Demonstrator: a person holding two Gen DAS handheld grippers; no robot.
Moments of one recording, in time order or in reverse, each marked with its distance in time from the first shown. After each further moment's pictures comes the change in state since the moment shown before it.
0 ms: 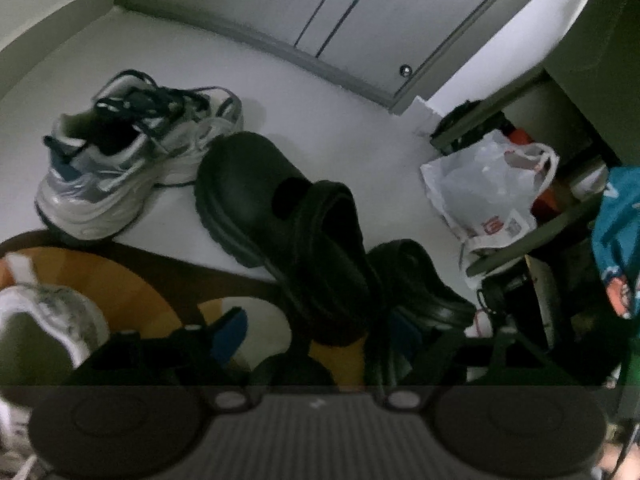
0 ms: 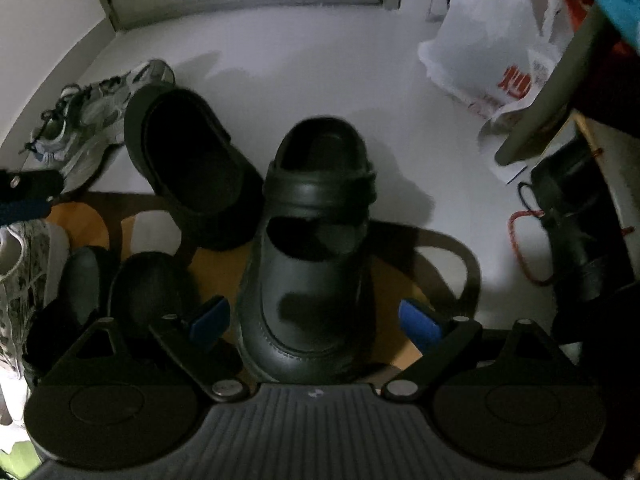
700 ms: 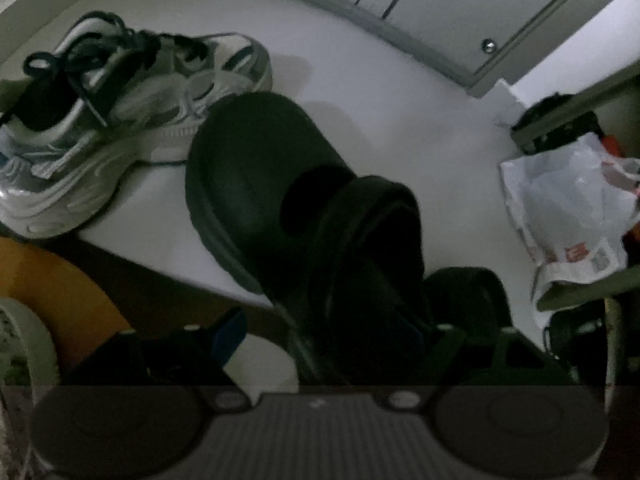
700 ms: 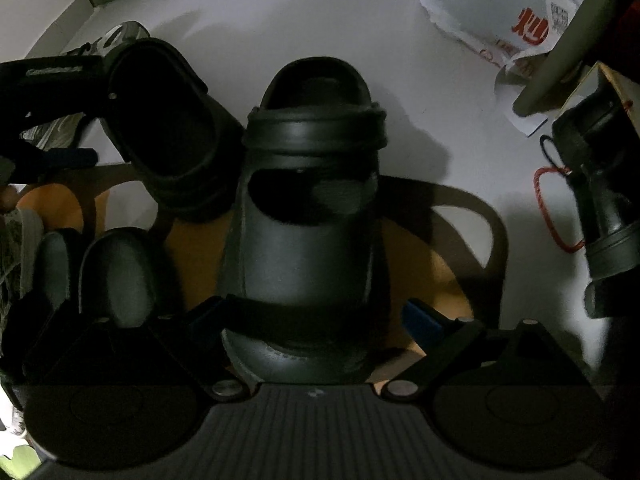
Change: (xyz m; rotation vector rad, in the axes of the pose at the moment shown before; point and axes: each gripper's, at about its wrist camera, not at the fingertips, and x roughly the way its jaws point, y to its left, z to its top) left arm 0.099 -0.003 0.034 -0.132 0.098 0.191; right arm 0.046 -0.004 -0.006 0.058 0.118 0.026
